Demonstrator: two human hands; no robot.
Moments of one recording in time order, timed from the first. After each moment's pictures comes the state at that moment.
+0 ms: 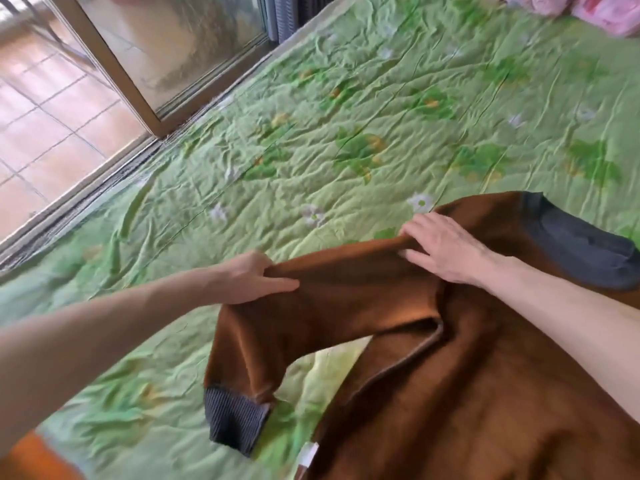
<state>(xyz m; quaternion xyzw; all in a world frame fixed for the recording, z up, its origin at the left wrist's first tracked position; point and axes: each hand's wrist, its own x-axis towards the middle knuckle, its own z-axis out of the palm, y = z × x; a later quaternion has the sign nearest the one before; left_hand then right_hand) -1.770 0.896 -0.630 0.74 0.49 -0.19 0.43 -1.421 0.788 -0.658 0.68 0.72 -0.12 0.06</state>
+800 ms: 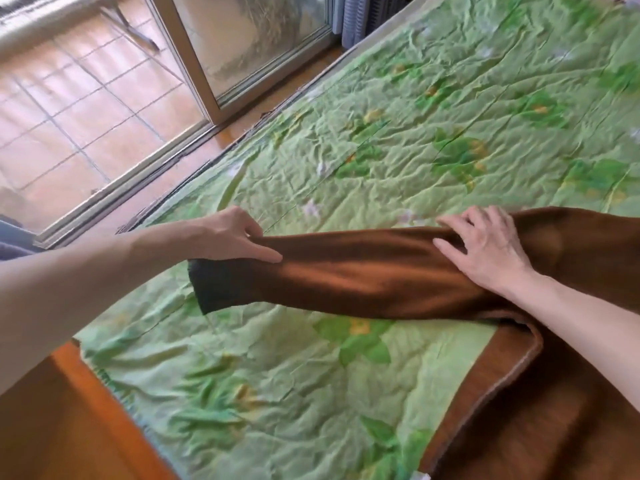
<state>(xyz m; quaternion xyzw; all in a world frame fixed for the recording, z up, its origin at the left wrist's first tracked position) -1.923 1.008 -0.630 0.74 0.52 -0.16 0.39 -1.519 0.854 -0.698 0.74 0.67 -0.01 -0.03</state>
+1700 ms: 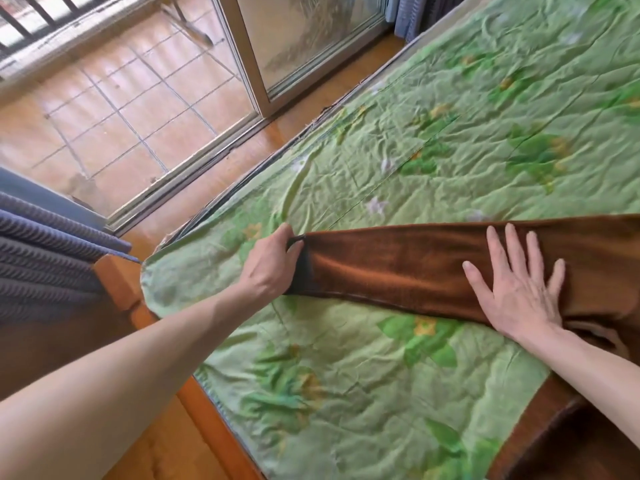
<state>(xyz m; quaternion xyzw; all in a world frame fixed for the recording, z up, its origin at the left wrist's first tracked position) -1.968 0.952 -0.683 0.69 0.66 0.08 0.29 -1.603 0.821 -0.729 0.83 0.55 -0.12 -0.01</state>
